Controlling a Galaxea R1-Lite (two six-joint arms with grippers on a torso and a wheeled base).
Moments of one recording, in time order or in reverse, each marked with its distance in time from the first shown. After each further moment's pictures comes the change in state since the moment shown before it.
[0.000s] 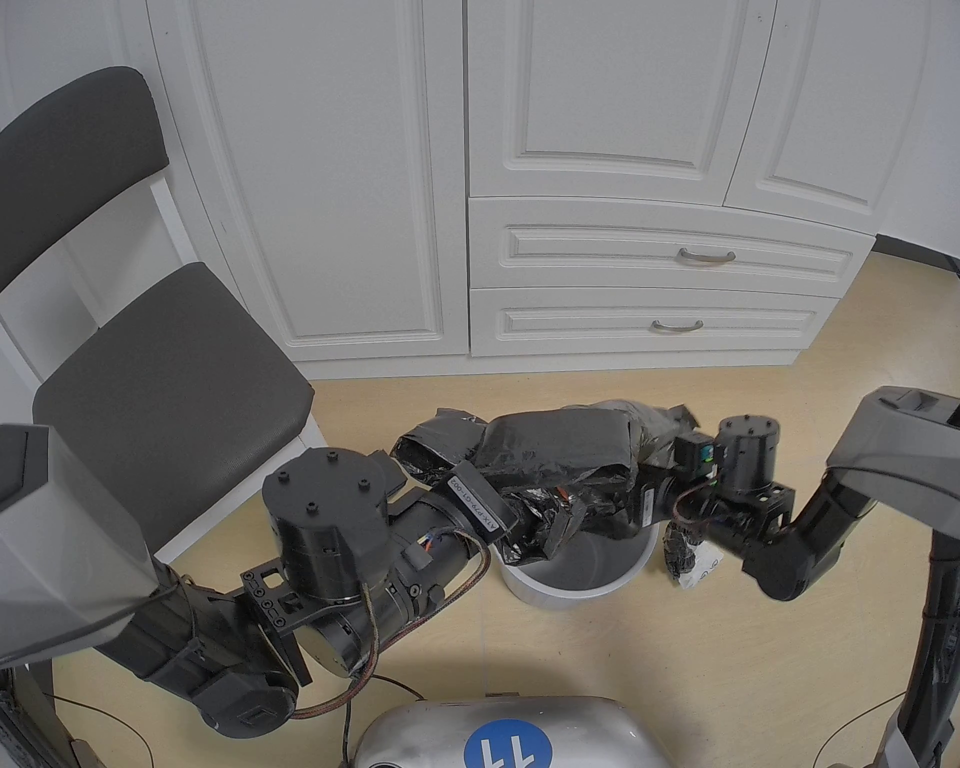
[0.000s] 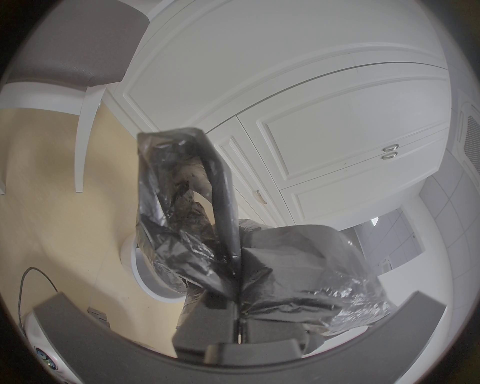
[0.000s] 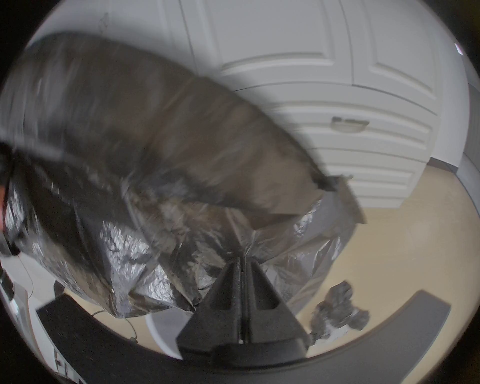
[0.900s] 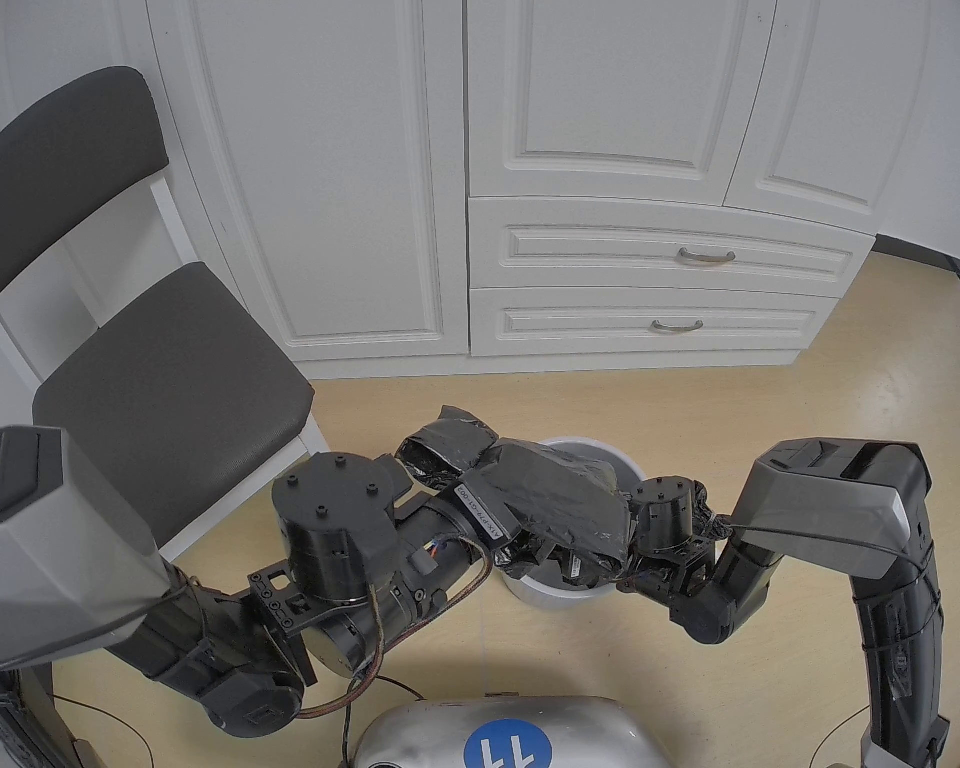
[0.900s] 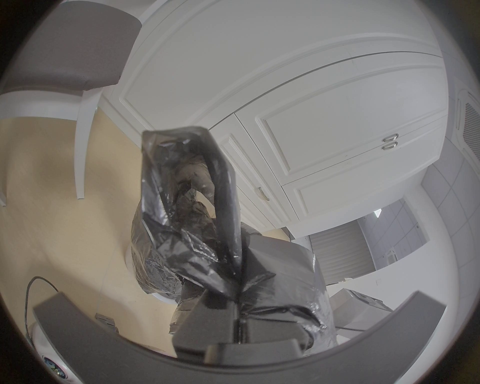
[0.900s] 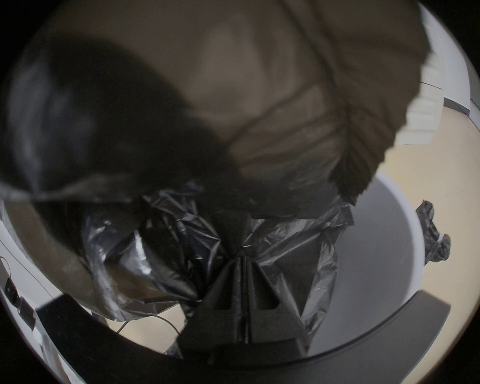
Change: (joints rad) left arm 0.003 0.016 0.000 0.001 -0.006 0.050; right arm 0.149 0.251 -0.111 -0.039 0.001 0.263
